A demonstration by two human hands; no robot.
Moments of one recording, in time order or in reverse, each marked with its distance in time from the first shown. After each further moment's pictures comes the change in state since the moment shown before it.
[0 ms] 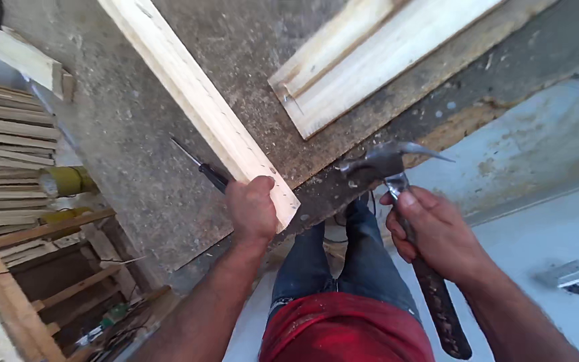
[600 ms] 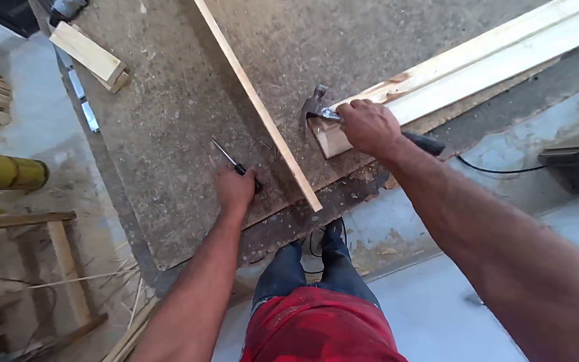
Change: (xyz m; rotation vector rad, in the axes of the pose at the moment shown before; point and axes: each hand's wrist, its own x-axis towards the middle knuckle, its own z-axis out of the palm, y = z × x) left_hand 0.102 -0.030 -0.108 0.691 0.095 0.015; right_hand 0.148 -0.154 0.087 -1.725 0.196 -0.630
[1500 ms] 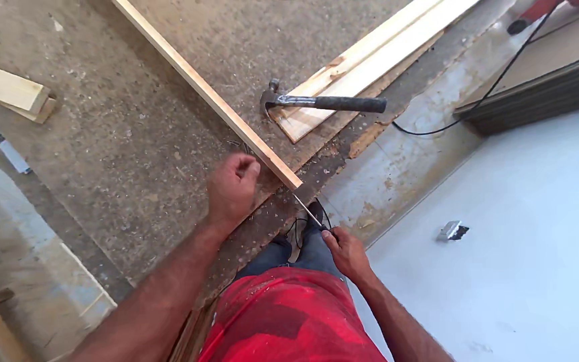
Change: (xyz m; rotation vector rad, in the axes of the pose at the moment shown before) left_hand -0.056 0.007 -0.040 -0.247 -0.225 0.893; right_hand -0.295 -0.176 0.121 0.826 -0.107 0.841
